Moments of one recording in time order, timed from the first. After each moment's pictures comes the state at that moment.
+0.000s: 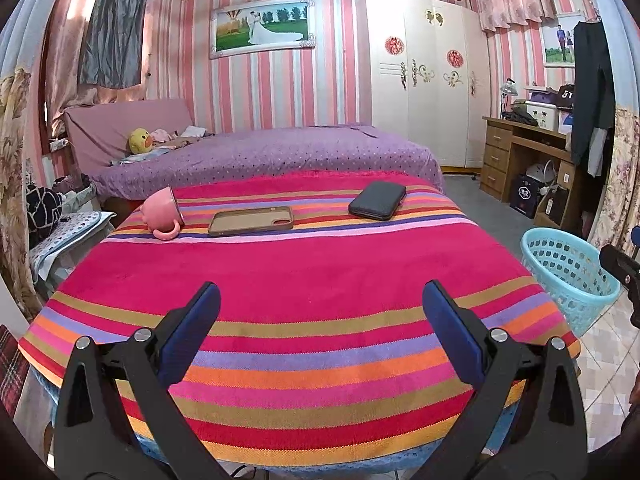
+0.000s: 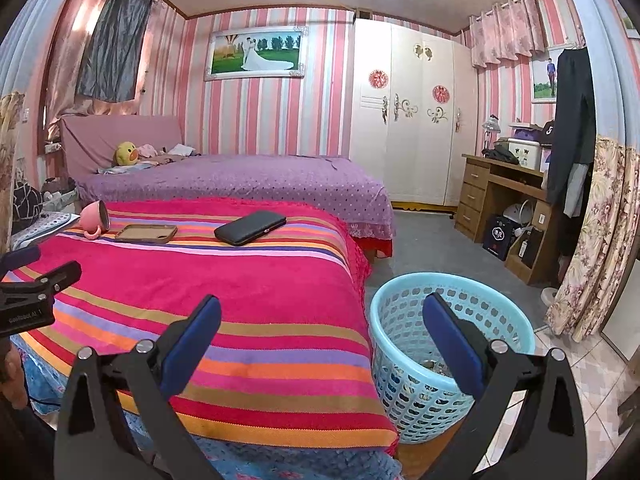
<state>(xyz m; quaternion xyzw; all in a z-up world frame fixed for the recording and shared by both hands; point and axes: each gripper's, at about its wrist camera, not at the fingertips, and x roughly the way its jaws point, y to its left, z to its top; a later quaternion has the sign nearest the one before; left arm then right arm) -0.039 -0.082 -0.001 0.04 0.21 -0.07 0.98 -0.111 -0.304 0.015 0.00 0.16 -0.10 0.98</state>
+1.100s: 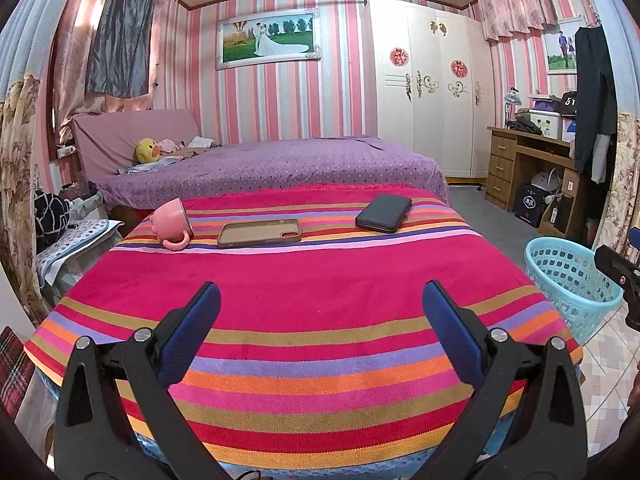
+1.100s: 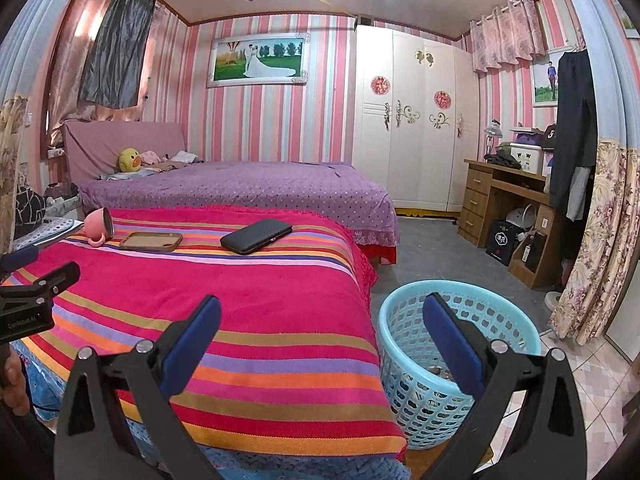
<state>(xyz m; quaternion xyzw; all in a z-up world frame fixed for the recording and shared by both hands) -0.047 -0.077 0.005 0.04 0.19 -0.06 0.98 -0.104 -0.297 0.016 0.00 0.15 -0.09 0.98</state>
